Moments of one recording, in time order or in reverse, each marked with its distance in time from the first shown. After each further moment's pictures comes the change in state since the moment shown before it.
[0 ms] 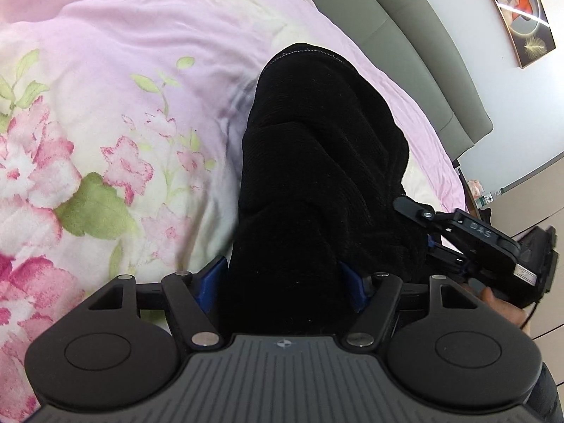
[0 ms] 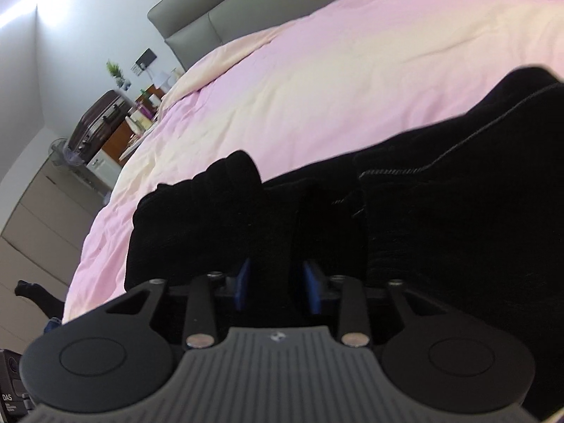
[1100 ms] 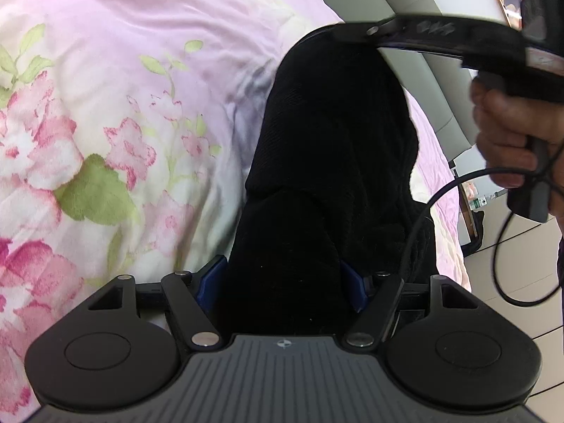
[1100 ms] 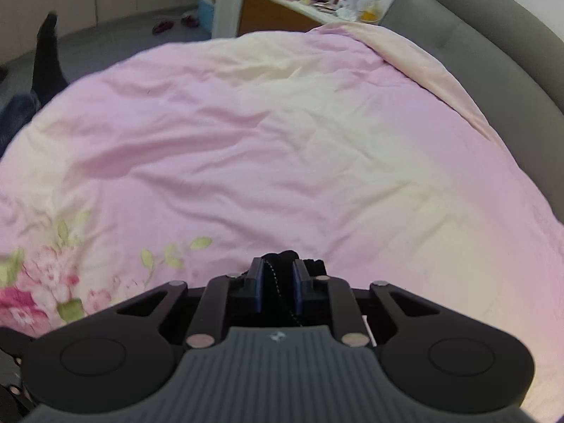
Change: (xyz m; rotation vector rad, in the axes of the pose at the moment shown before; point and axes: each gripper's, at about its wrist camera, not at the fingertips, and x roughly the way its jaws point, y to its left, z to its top) left arm 0.009 0.008 0.002 -0.038 0.040 -0.027; right arm 0.115 0.223 0.070 -0.981 0.277 -0.041
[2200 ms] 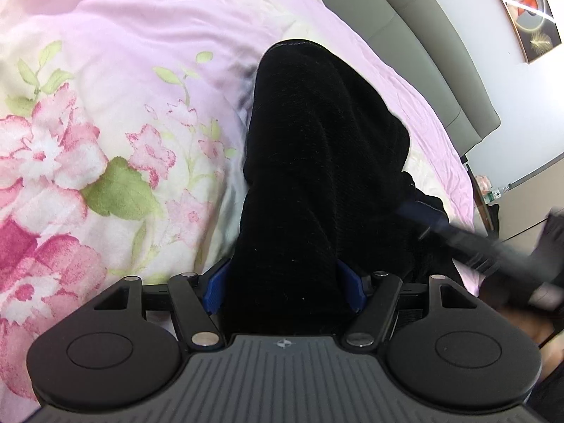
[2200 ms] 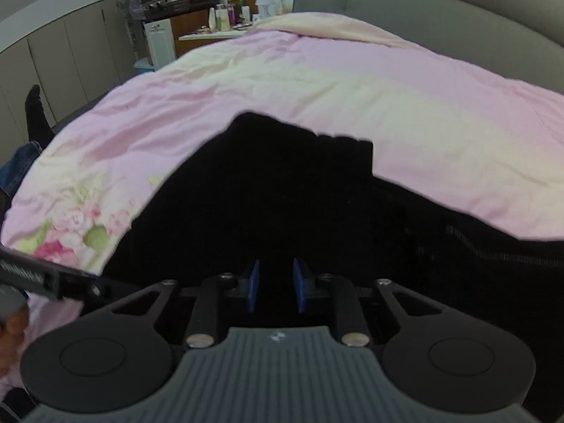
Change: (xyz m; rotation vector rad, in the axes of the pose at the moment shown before) left arm -0.001 -0.007 -0.011 0.064 -0.039 0.074; right arm -0.045 0.002 -0.201 0.370 -0.120 -0.020
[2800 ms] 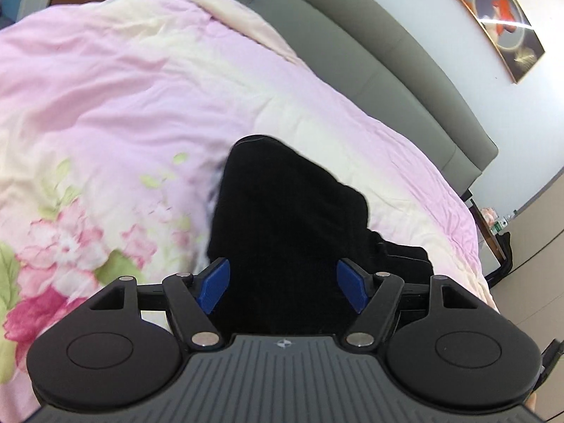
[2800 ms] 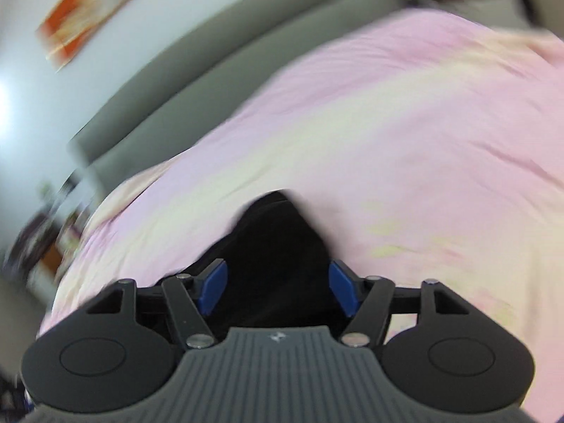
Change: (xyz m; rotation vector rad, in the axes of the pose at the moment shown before) left arm -0.053 -0.068 0.021 0.067 -0.202 0.059; right arm -0.187 -0.199 -0.151 0.942 -0.429 -0.301
